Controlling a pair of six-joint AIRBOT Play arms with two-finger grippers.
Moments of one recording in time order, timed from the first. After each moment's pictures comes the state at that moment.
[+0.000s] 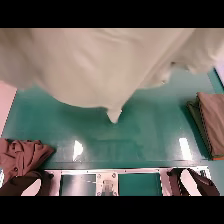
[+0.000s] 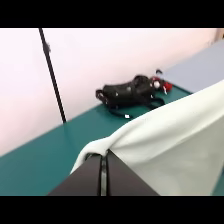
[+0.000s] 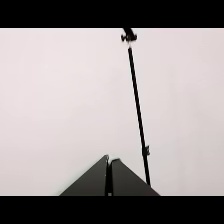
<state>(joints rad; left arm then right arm) -0.06 -0.95 2.08 0.96 -1.25 -1.21 -0.48 -0.76 1.71 -0.56 0.80 1.21</state>
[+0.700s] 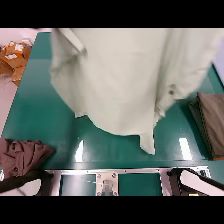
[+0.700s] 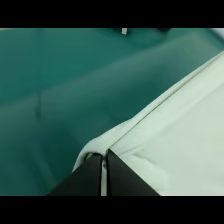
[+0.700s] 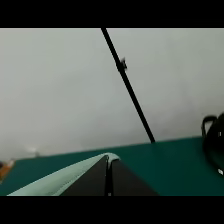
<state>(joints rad) -0.06 -1.35 1.86 0.95 -1.22 -1.21 -0.38 -1.23 1.75 -0.63 0.84 1.23</state>
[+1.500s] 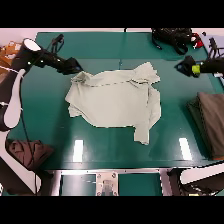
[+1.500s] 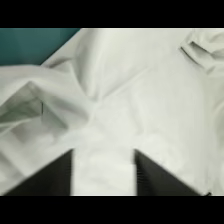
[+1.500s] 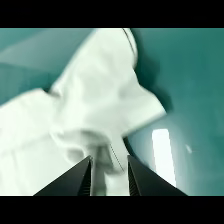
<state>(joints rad) 0.02 -1.92 1.91 0.80 -1.31 -1.24 -0.40 -1.68 1.57 -0.81 1.13 1.31</state>
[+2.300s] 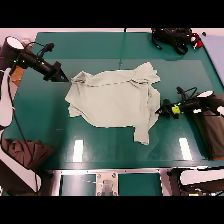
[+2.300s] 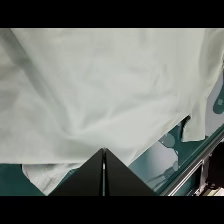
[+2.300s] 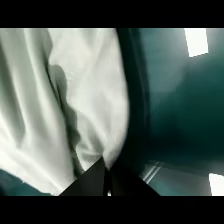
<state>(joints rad) 0.12 -1.90 1.94 0.84 -1.68 -1.33 -0.34 -1.58 0.93 -0.85 1.19 1.26</state>
